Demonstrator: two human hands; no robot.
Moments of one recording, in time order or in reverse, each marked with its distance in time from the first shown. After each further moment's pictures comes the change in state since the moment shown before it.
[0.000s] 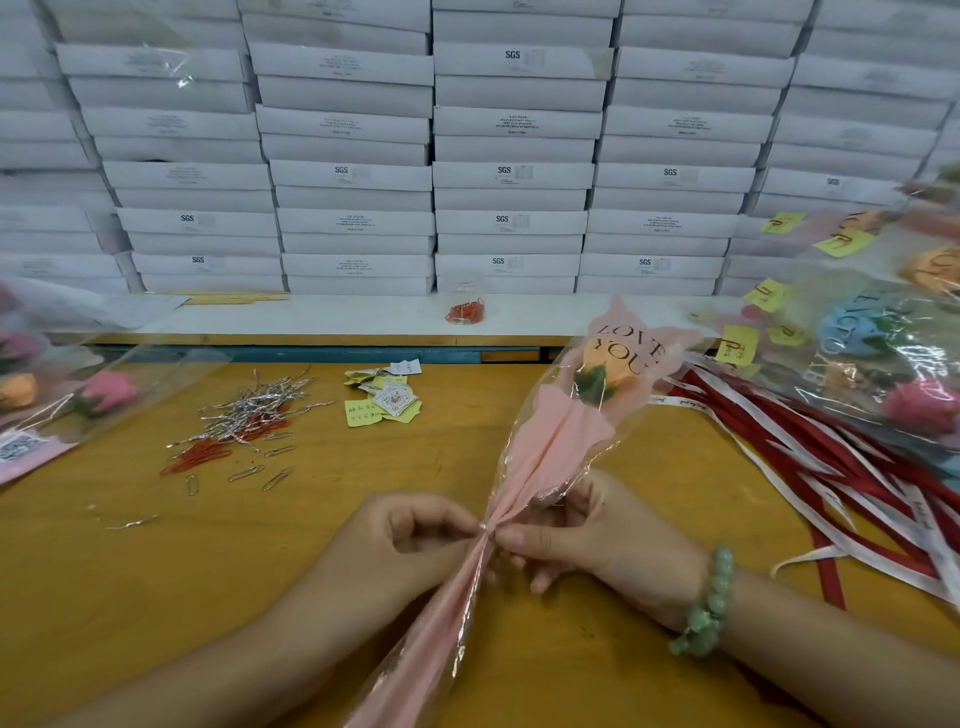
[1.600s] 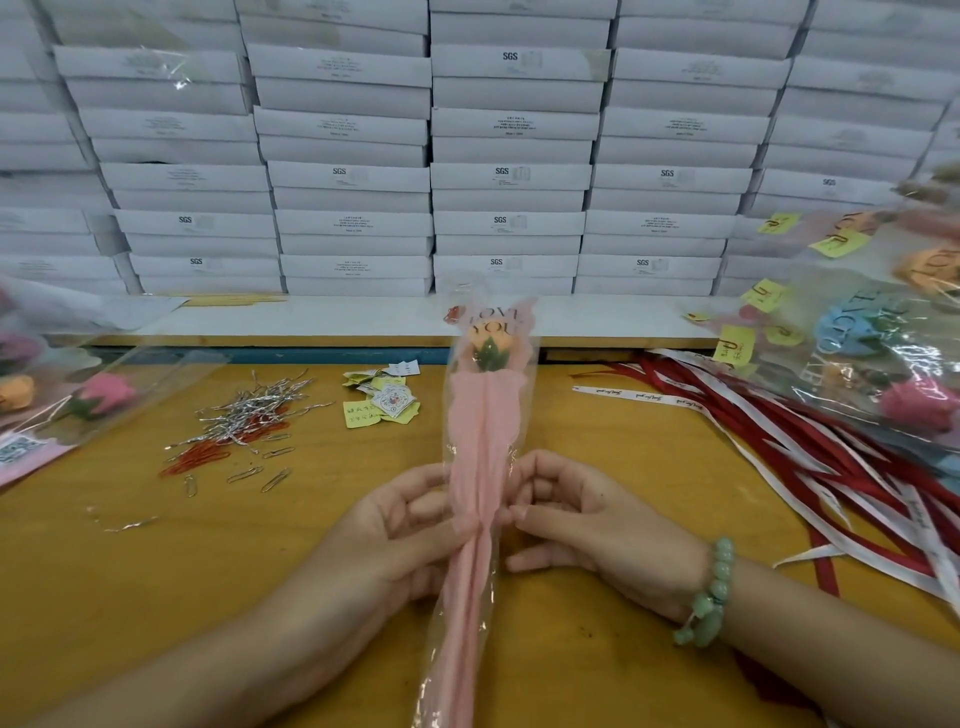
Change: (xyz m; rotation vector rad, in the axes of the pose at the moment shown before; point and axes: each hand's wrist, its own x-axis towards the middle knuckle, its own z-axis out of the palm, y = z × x) left_hand 0.008 -0.009 -0.004 -0.385 -0.067 -0.056; right_hand 0.005 0.000 -0.004 0.076 0.070 0.115
